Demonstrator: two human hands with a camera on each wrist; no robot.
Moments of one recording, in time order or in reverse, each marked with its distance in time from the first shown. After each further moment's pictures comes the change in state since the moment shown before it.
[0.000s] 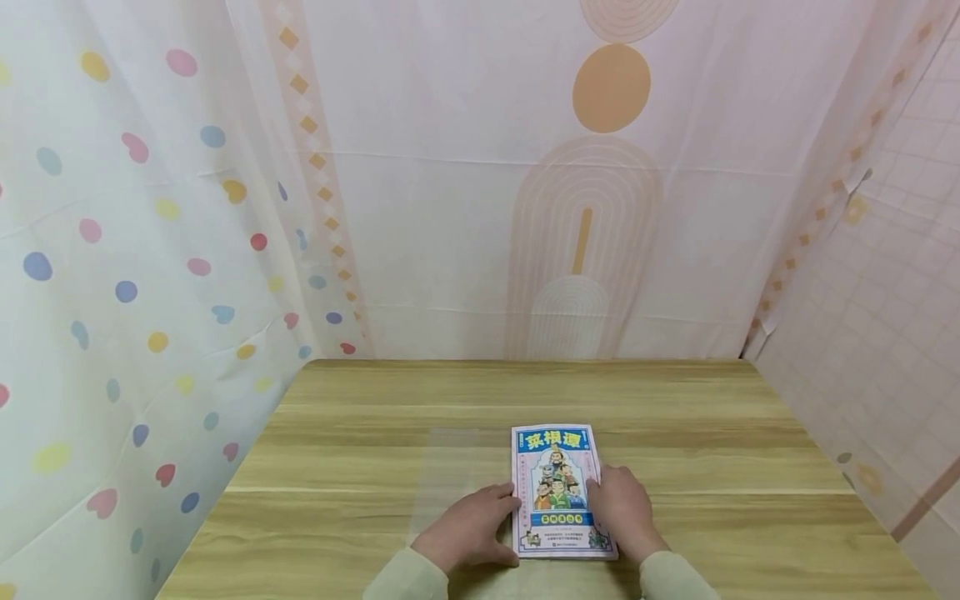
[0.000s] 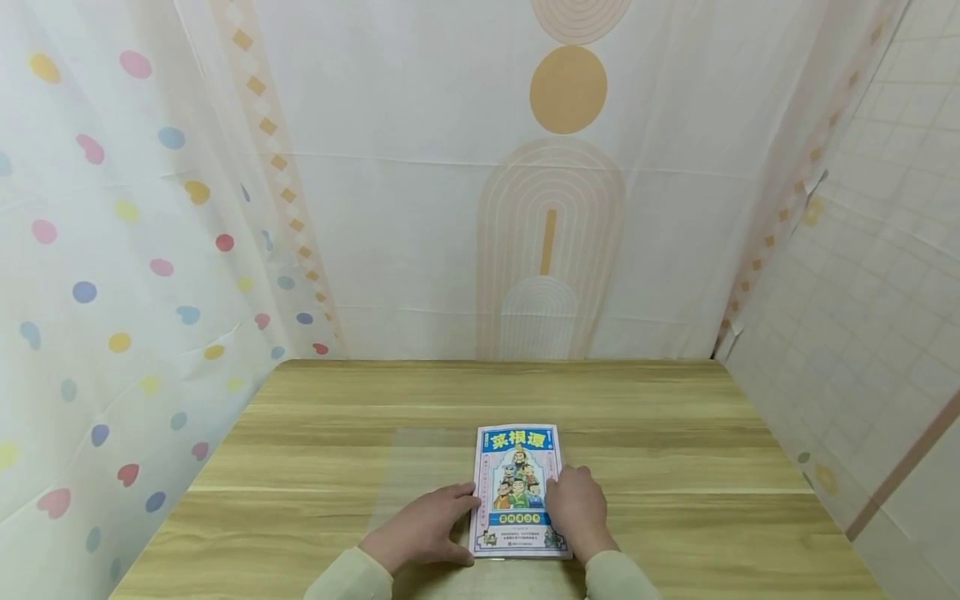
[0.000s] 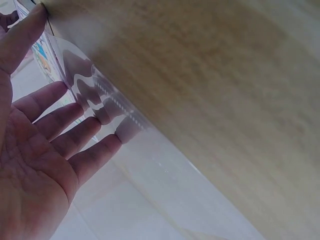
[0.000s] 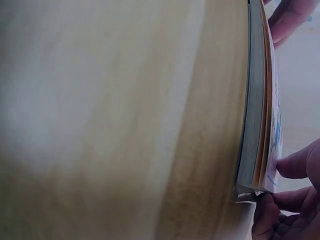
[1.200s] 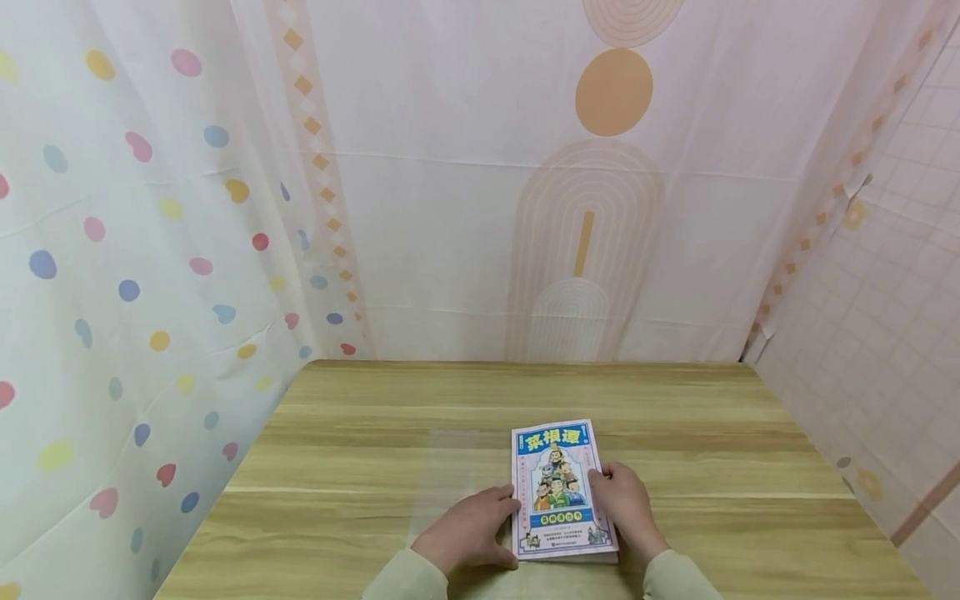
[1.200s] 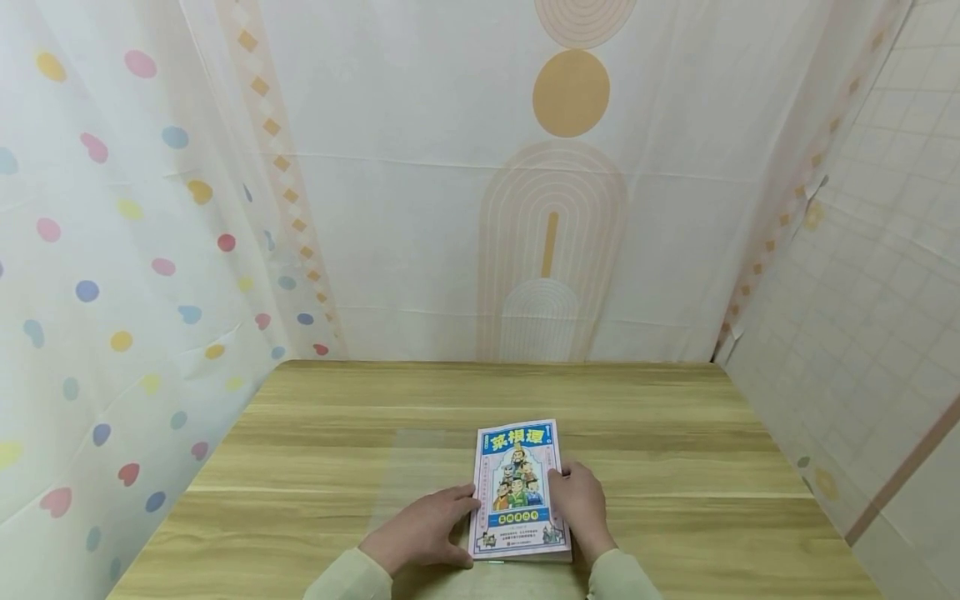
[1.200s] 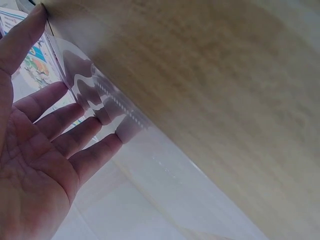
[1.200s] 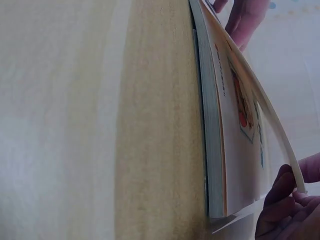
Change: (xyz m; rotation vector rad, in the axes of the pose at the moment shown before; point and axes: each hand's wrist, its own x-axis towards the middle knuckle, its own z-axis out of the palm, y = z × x) left_hand 0.001 0.003 -0.001 -0.016 -0.026 -0.027; right_hand -0.001 0.006 -0.005 0.490 0.008 0.077
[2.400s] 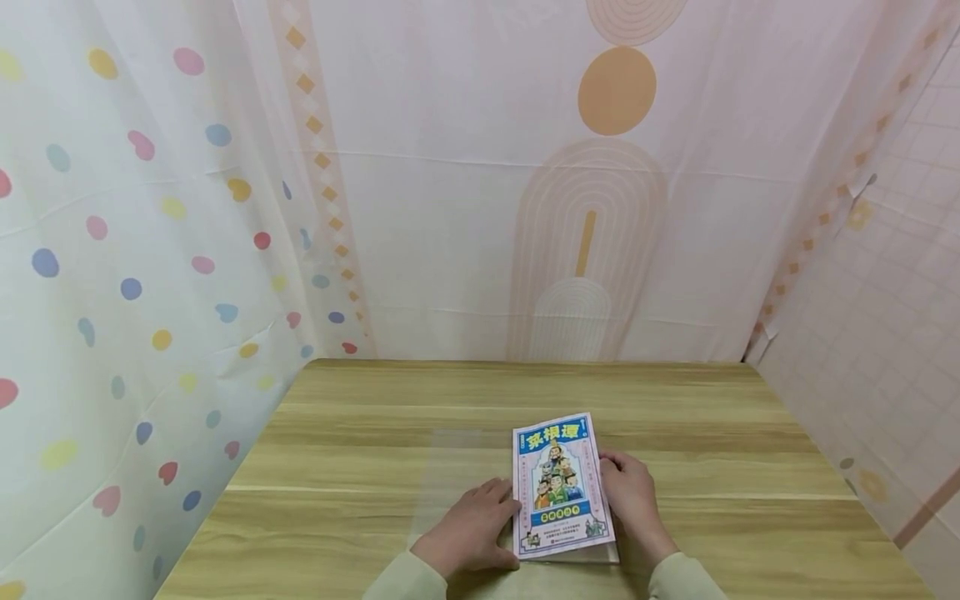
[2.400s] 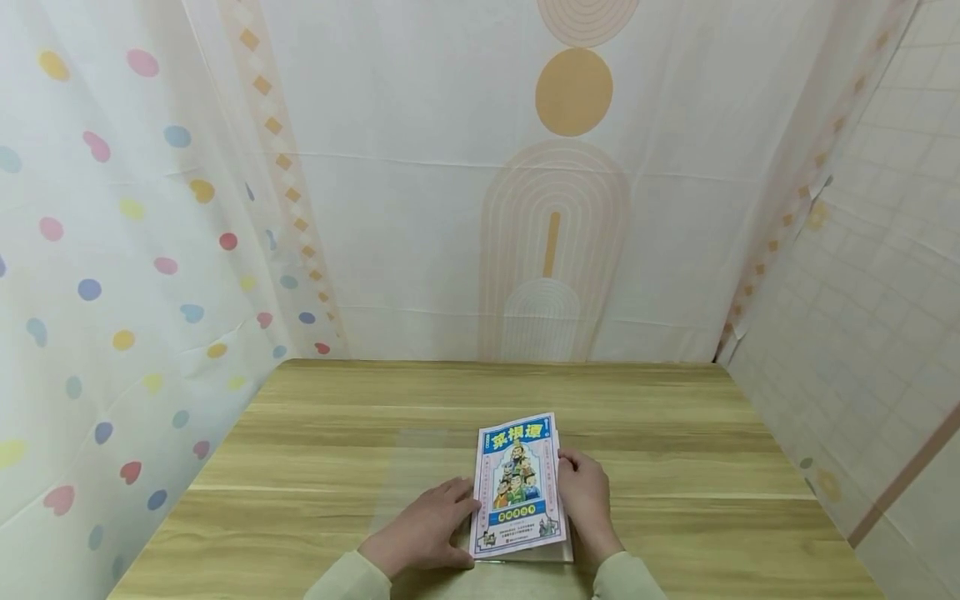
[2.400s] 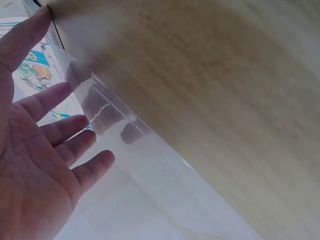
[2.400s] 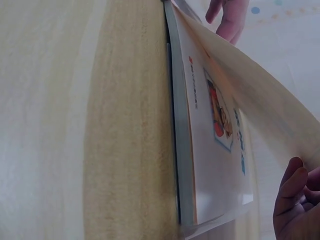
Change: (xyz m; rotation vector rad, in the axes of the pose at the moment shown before) left_hand -0.004 0.000 0.002 0.079 0.017 0.035; right_hand -0.004 -0.011 -0.008 0.137 0.092 -0.061
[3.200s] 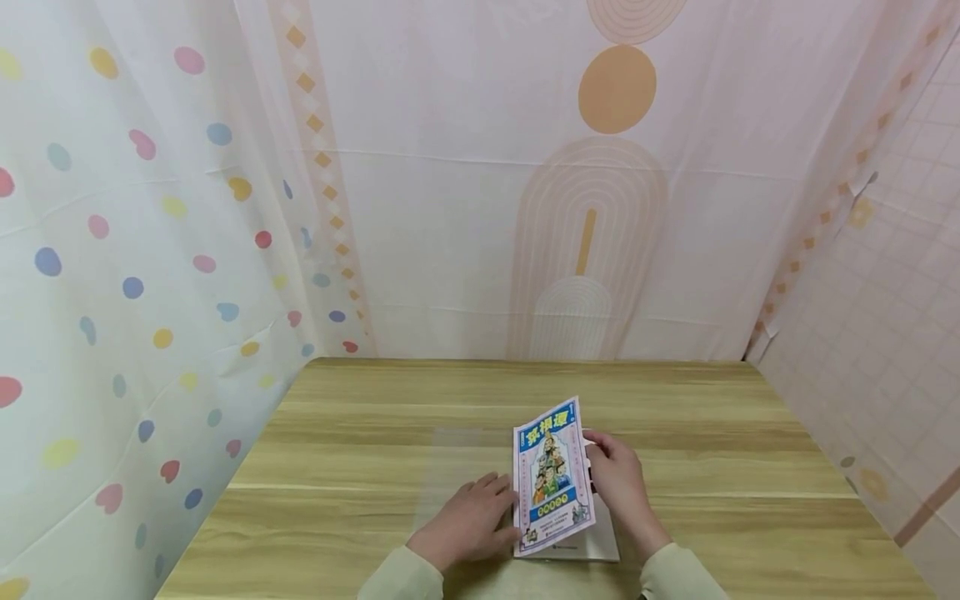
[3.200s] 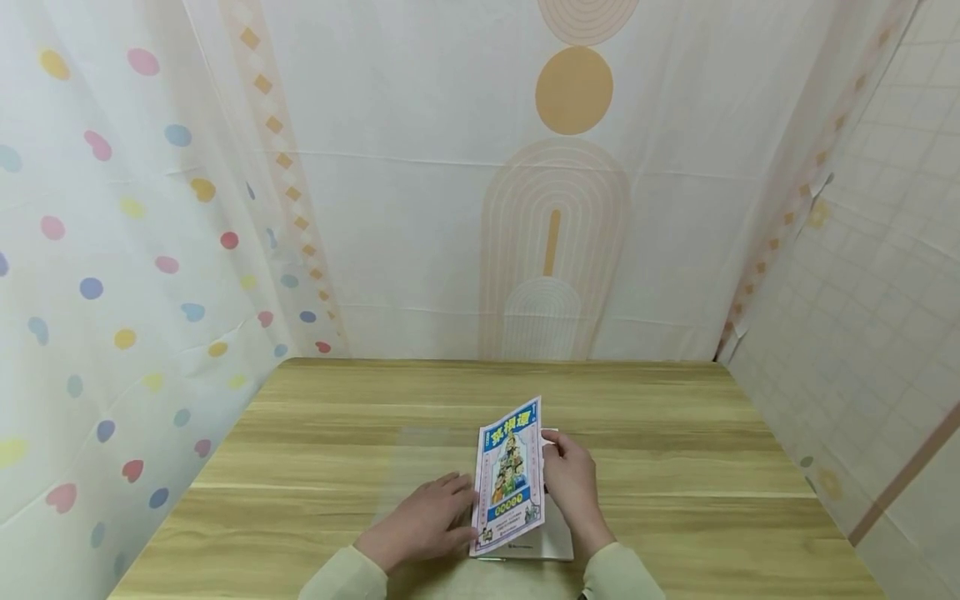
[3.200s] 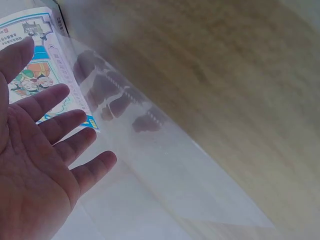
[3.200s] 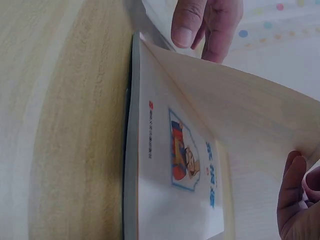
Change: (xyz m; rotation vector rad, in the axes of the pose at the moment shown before) left_hand 0.000 -0.003 -0.005 0.023 0.048 -0.010; right_hand -0.006 -0.025 0.009 0.166 -0.038 -0.054
